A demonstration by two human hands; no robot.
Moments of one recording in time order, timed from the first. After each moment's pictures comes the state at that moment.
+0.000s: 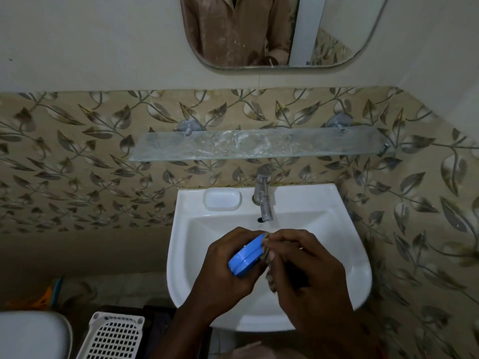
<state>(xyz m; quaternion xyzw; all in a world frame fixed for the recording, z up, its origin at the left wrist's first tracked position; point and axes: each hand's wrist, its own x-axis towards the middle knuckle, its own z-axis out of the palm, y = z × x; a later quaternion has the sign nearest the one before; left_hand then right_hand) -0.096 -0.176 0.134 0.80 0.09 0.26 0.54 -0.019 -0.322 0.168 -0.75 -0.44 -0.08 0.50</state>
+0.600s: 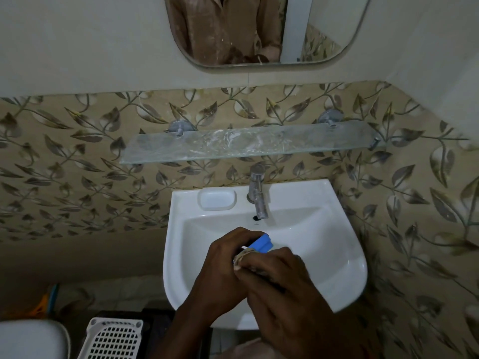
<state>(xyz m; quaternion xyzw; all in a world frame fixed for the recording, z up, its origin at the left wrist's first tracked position) -0.092 -0.177 0.140 0.82 0.09 0.23 0.52 -0.043 -0.322 0.162 -0.74 -0.52 -0.08 0.41</state>
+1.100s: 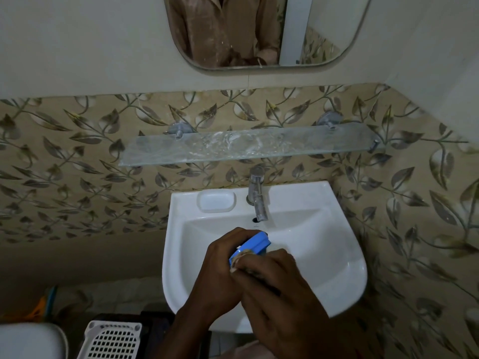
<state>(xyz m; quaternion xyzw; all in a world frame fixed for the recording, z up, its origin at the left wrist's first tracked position) -0.091 -0.177 0.141 0.78 0.13 0.23 0.57 -0.046 -0.313 0.158 -0.74 -0.52 -0.18 0.38</state>
